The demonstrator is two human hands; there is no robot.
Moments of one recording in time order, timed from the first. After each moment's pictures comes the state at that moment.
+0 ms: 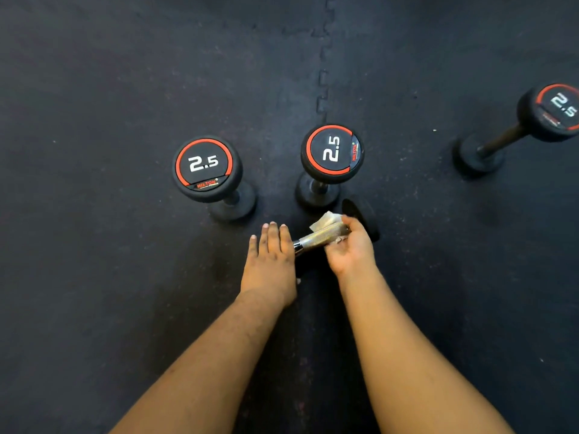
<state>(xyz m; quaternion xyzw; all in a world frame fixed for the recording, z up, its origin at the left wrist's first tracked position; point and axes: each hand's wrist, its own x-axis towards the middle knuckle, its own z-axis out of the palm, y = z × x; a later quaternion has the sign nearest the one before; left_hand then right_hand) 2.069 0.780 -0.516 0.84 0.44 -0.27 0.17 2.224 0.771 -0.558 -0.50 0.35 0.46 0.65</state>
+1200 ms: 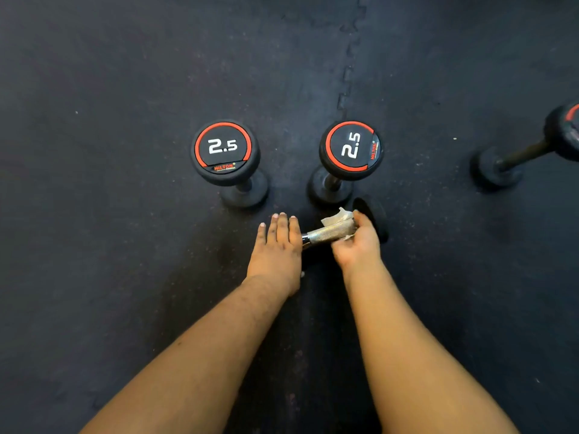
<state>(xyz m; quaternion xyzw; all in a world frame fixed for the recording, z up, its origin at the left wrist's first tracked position) 2.069 0.780 -0.514 0.84 0.45 -0.27 0.17 2.222 0.778 -0.545 -0.53 0.32 0.48 0.62</state>
